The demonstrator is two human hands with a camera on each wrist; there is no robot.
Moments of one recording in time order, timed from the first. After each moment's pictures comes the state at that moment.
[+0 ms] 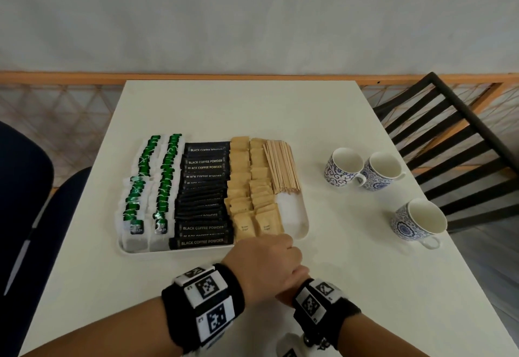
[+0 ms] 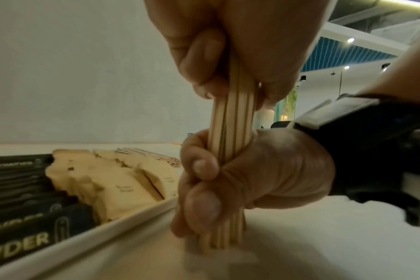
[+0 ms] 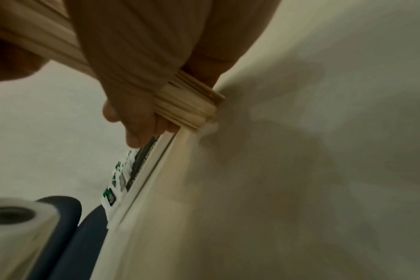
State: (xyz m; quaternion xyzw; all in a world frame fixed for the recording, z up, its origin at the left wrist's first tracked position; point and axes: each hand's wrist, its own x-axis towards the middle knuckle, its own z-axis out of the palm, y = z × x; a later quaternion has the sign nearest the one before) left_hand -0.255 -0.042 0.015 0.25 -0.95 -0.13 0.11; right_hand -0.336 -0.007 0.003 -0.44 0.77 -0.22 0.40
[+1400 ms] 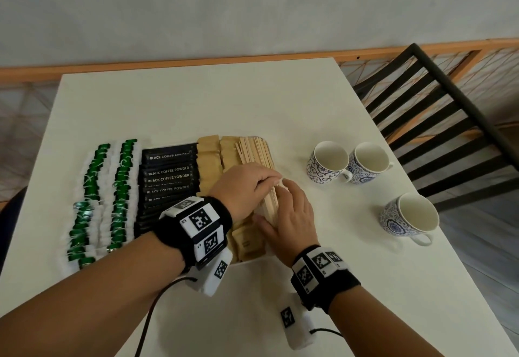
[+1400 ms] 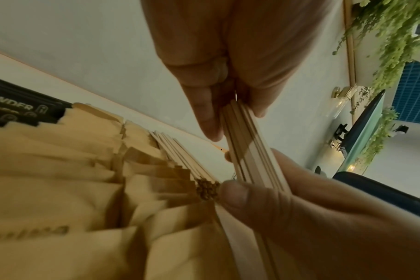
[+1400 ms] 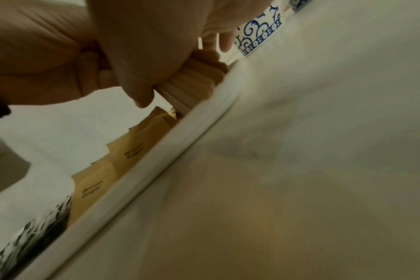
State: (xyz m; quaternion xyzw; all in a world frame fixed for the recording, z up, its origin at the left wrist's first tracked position) left_hand -0.312 -0.178 0.008 0.34 -0.85 -0.37 0.15; right_hand -0.421 -0.075 -0.061 -0.59 0.77 -0.22 0.09
